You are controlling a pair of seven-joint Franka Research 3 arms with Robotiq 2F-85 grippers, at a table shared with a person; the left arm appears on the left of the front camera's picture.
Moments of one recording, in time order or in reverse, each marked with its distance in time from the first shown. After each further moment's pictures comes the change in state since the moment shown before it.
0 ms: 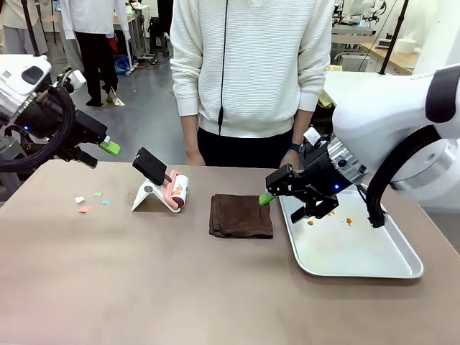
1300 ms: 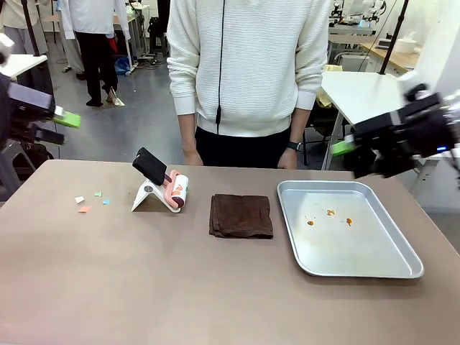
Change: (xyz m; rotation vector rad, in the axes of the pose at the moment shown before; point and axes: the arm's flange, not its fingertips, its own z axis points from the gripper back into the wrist) left arm -0.060 -0.026 0.077 -0.099 -0.276 -0.070; right arm 0.004 -0.044 0.141 0.201 -0.148 0.146
